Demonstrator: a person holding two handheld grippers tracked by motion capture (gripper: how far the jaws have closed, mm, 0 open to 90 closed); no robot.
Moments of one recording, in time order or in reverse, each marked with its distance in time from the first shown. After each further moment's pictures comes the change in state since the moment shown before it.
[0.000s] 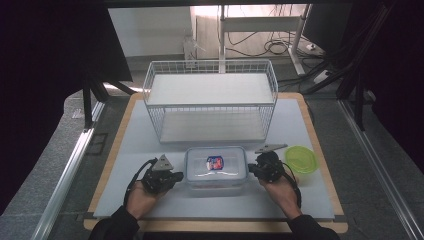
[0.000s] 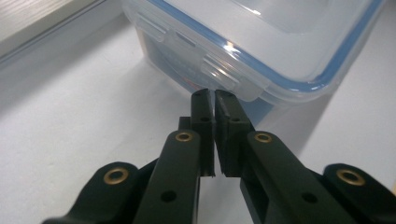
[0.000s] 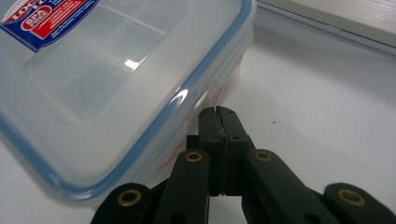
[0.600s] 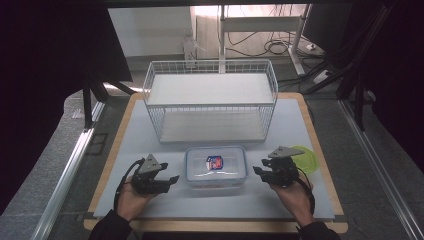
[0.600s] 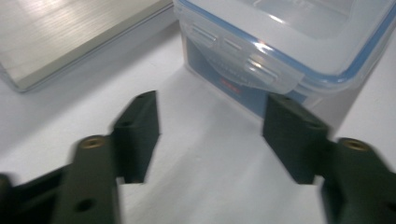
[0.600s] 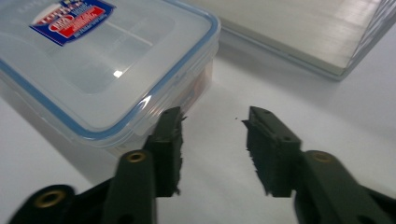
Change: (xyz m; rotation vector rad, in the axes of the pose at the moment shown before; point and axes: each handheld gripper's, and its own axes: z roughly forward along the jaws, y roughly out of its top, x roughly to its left) left arm 0.010 -0.016 -0.023 -0.092 0.106 0.007; right arm -0.006 -0.014 -0.042 -0.120 -0.058 -0.084
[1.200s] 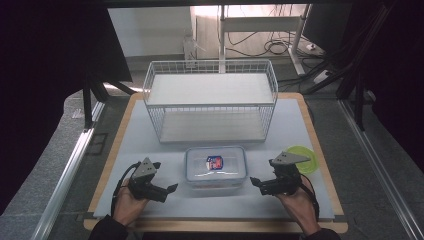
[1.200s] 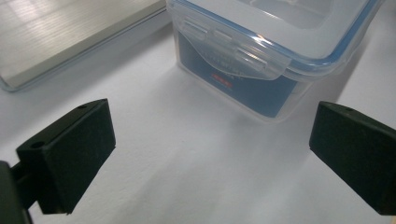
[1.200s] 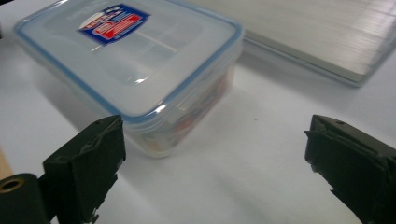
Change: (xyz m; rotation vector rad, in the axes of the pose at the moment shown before) left arm 0.005 -0.013 0.000 -0.070 -0.067 -0.020; right arm 0.005 -0.012 -0.008 -0.058 0.087 -0.021
